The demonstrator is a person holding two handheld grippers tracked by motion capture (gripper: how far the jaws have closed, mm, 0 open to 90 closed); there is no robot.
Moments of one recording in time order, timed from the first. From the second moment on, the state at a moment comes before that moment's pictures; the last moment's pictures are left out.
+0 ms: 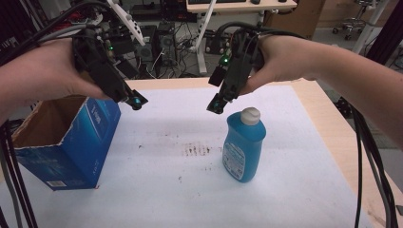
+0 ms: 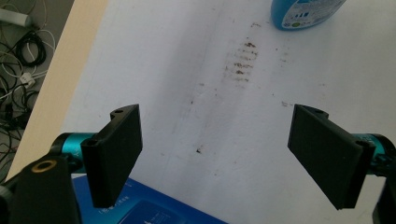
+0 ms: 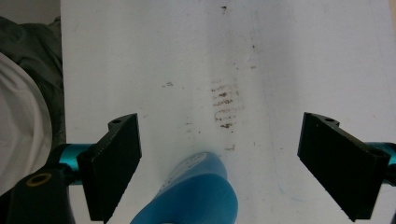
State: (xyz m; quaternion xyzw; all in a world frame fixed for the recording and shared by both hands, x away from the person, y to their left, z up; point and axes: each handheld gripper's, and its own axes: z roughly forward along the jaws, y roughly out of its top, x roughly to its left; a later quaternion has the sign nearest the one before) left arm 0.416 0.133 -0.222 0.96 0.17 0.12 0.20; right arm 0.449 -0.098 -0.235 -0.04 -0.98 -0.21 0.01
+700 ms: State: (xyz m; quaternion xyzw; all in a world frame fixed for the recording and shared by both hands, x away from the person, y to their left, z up) left arm 0.415 0.130 -0.222 0.96 0.15 0.12 0.20; right arm 0.441 -0.145 -0.215 -0.09 -0.96 -0.28 -0.03
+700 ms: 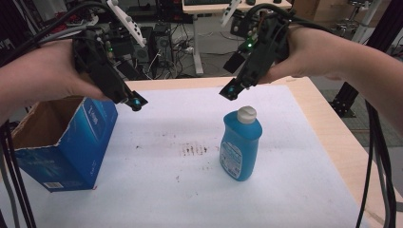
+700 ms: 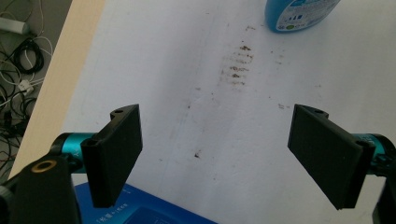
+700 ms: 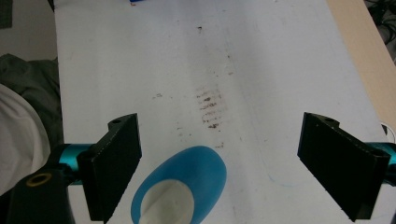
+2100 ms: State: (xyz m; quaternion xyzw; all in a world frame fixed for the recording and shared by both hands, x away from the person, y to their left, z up) left arm 0.410 0.127 -0.223 0.96 0.14 0.12 0.21; right arm 0.371 -0.225 -0.271 -0.23 -0.90 -0.37 -0.08
